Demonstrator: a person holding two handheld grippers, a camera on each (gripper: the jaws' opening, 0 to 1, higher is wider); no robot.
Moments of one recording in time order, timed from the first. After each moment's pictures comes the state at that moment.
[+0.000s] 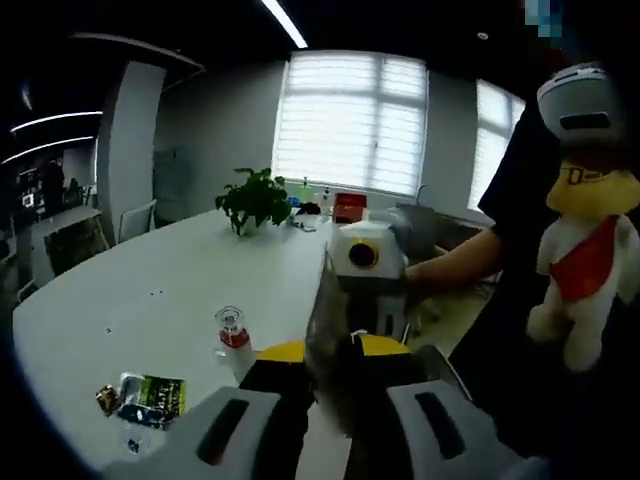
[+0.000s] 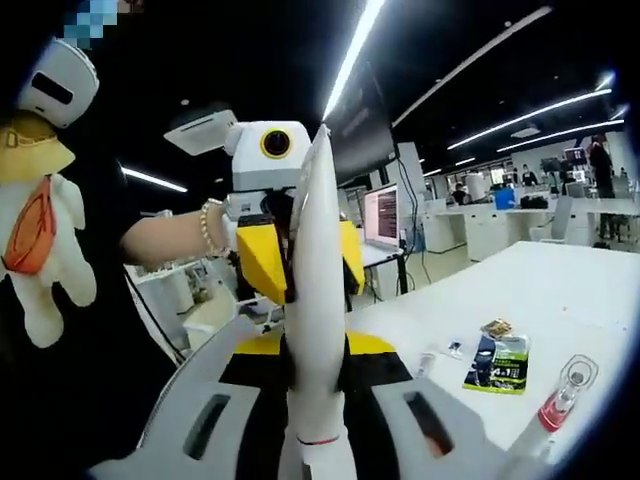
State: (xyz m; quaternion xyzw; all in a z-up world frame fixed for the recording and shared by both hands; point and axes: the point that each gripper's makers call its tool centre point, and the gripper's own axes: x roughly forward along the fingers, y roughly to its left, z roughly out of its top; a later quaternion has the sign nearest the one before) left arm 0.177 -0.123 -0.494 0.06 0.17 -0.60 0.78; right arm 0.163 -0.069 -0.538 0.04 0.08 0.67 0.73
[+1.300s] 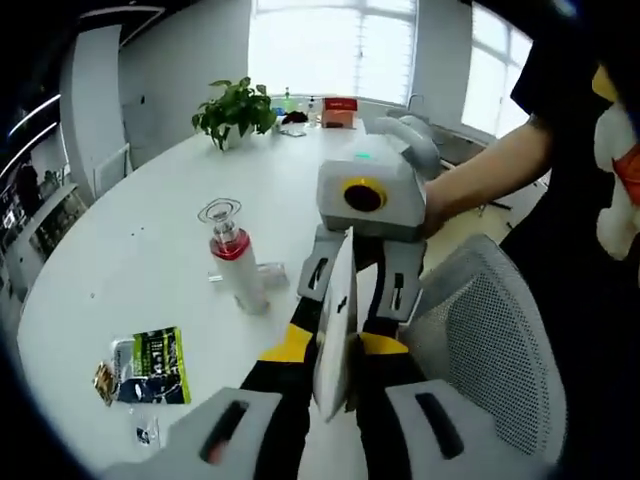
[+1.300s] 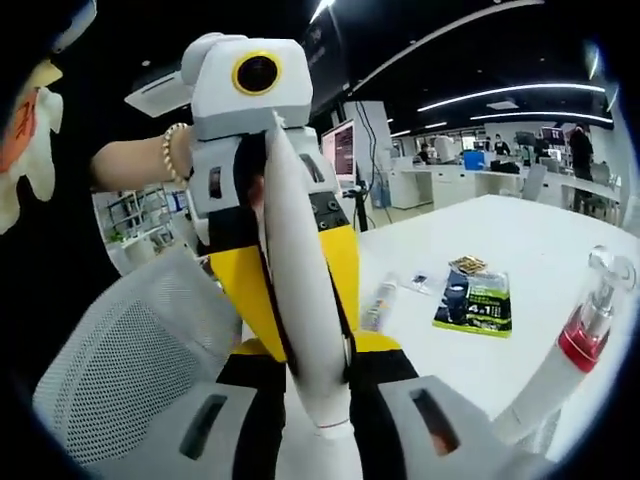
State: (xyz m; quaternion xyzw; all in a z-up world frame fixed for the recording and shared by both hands) left arm 0.221 -0.109 -0.633 0.20 0.29 -0.60 0.72; right arm 0.213 -0.066 -0.661 -0.04 0.17 0.62 0.77
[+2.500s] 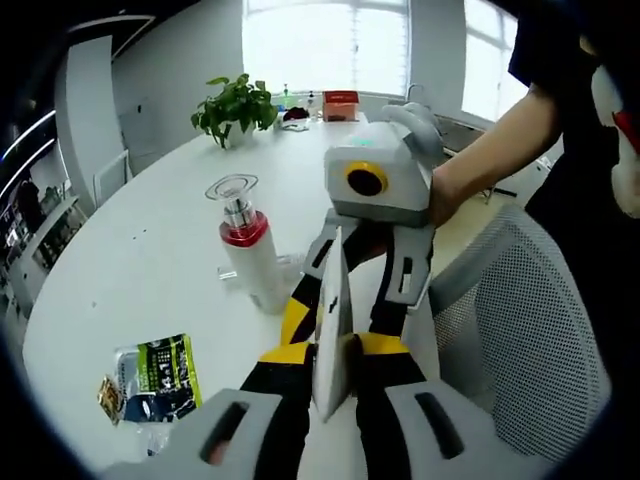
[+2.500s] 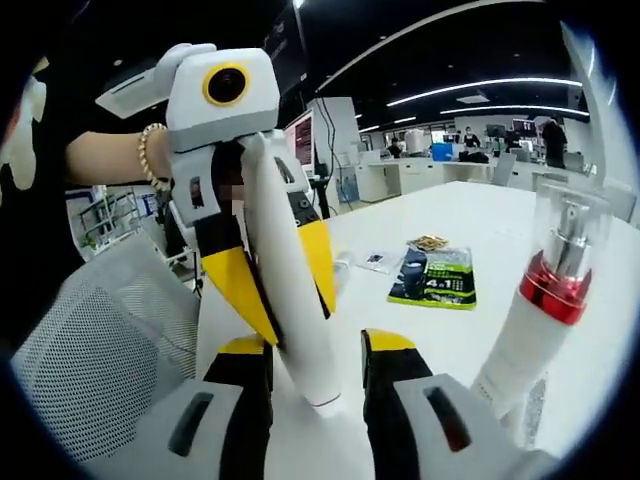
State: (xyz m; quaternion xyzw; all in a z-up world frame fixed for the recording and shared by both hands) left arm 0.250 -0.116 -0.660 0.22 0.27 -0.60 0.72; right arm 0.250 -0.097 -0.692 -0.03 0.19 0.55 0.81
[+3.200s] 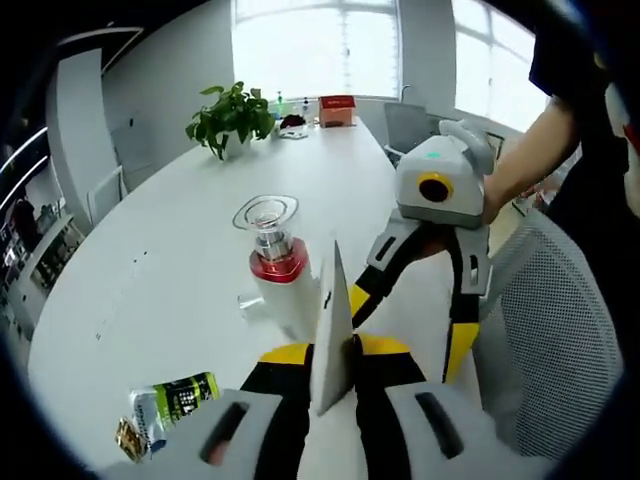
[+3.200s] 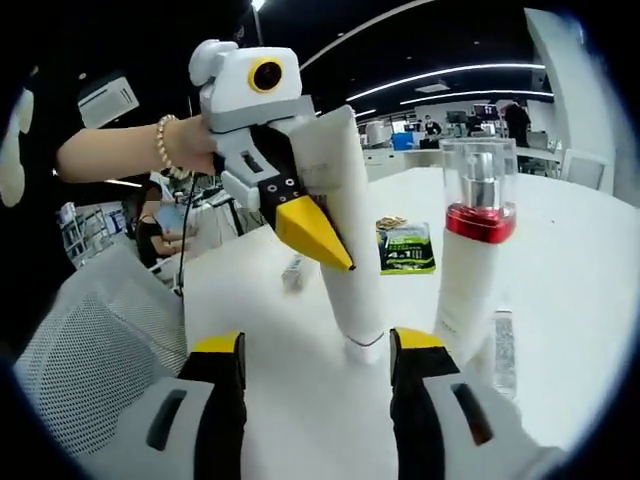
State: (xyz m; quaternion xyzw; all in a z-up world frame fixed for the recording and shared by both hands) left arm 0.297 -0.144 -0.659 0.24 0.24 -0.61 0.71; right arm 0.241 -0.138 -0.699 -0.01 0.21 0.48 0.85
